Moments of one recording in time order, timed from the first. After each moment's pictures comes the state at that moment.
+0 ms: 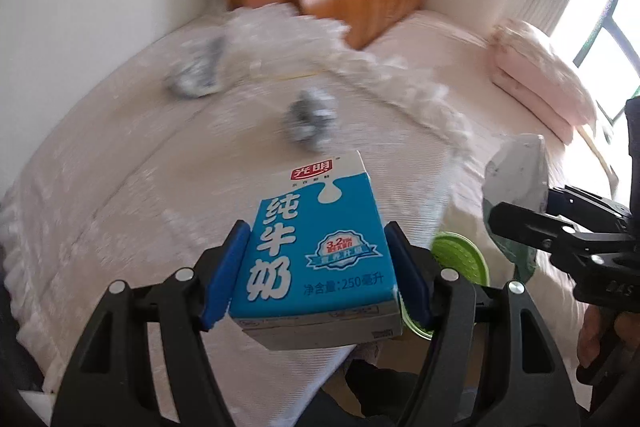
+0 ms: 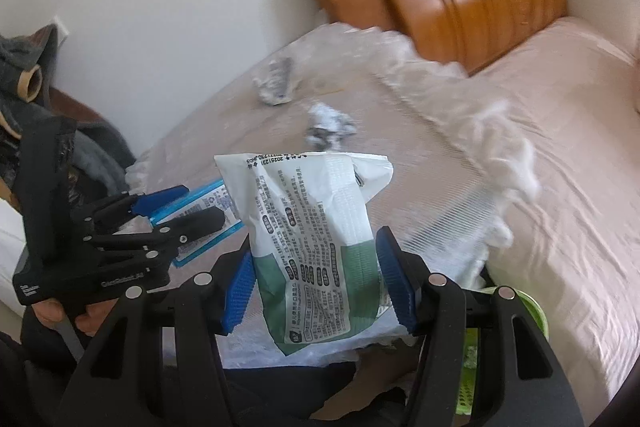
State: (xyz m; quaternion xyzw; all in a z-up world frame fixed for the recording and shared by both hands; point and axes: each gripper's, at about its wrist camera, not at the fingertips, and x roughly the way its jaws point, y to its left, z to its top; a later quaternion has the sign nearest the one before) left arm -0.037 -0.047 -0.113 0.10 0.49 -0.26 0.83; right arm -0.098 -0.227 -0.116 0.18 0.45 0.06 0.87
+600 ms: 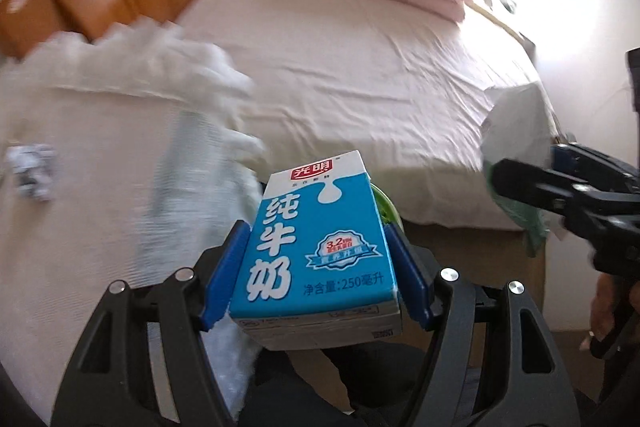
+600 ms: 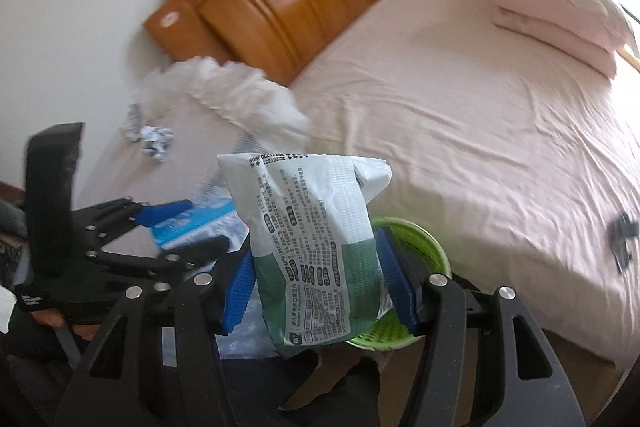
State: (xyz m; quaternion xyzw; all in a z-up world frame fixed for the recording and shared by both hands) left arm -0.138 -0.249 -0.181 0.22 0.52 -0.45 0.69; right arm -0.252 -0.373 -0.142 0.25 0.46 -0.14 0.84
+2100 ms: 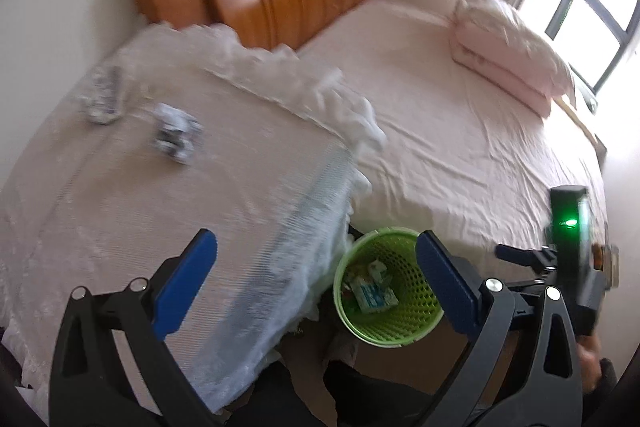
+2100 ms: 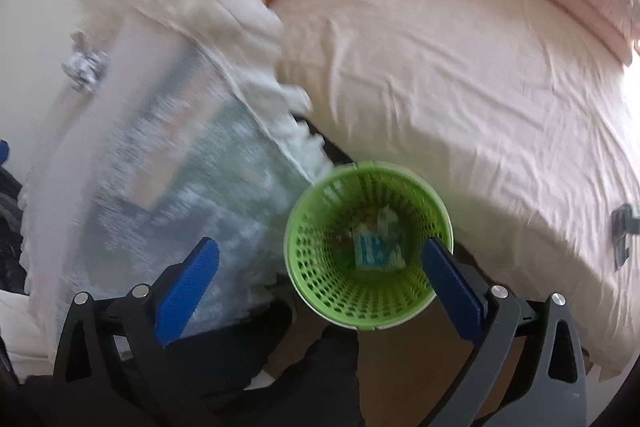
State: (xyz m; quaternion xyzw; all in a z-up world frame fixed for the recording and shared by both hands) left arm -0.078 -0.158 -0.107 0.11 0.48 -0.28 0.82; right arm -0.185 -0.347 -0.210 0.22 0.55 -0.13 0.80
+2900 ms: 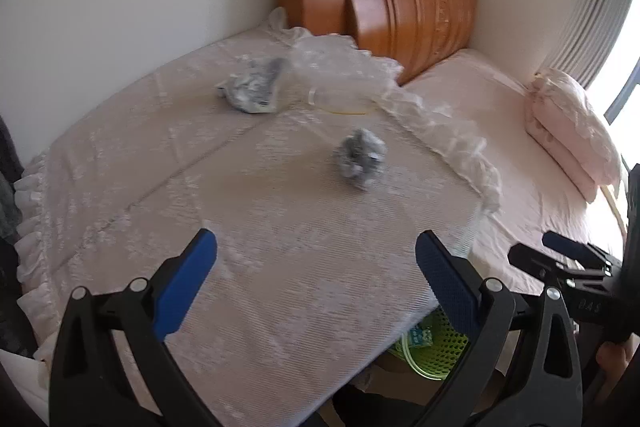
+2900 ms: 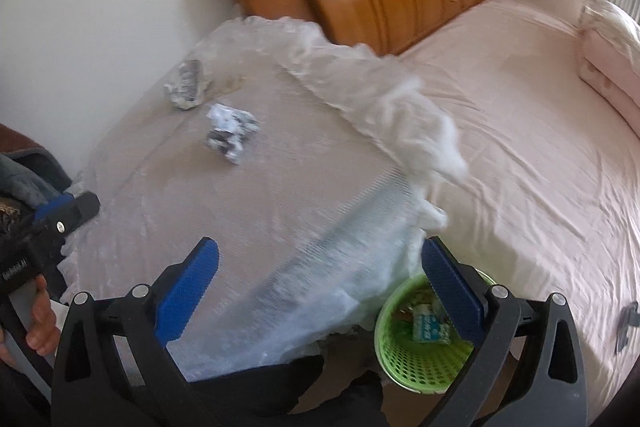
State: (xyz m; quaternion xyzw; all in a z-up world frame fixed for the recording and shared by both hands) left arm -0.001 -0.013 -0.099 0.03 0.48 -0.16 0.86; right arm -0.056 -0.242 -0.137 0.16 0.50 -0.03 0.85
